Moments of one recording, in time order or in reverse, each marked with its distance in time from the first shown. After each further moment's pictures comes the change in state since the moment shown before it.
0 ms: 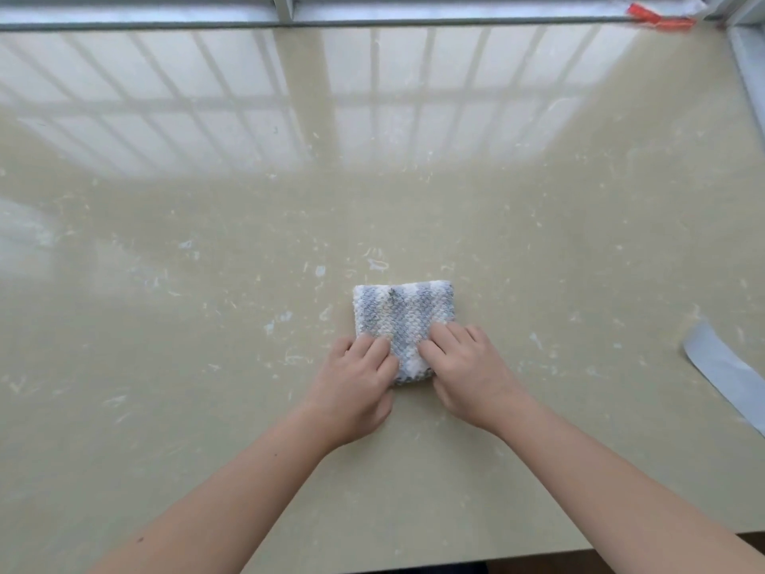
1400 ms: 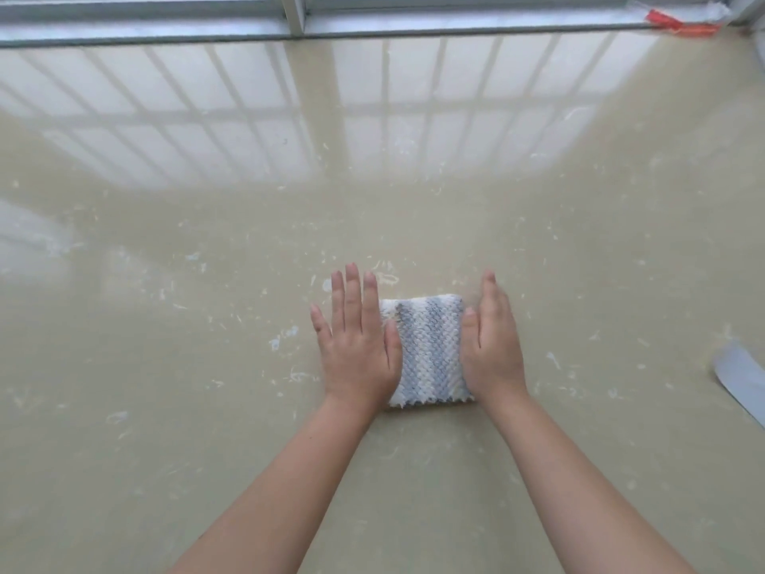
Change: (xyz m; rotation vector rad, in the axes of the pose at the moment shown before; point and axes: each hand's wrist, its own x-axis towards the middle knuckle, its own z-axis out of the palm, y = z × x) left_hand 0.043 -0.002 0.009 -0.187 0.249 -0.638; right_hand 0.038 0.005 -0.006 0.700 0.139 0.762
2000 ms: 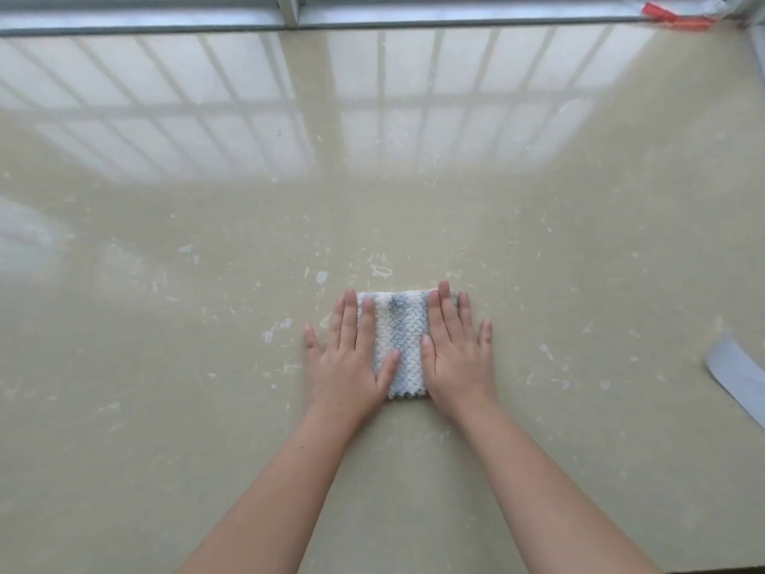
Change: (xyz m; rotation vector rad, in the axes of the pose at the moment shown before) left_hand -0.025 -0.022 0.011 0.256 -0.413 -0.027; right_hand -0.019 0.034 0.042 -0.467 -0.111 -0.182
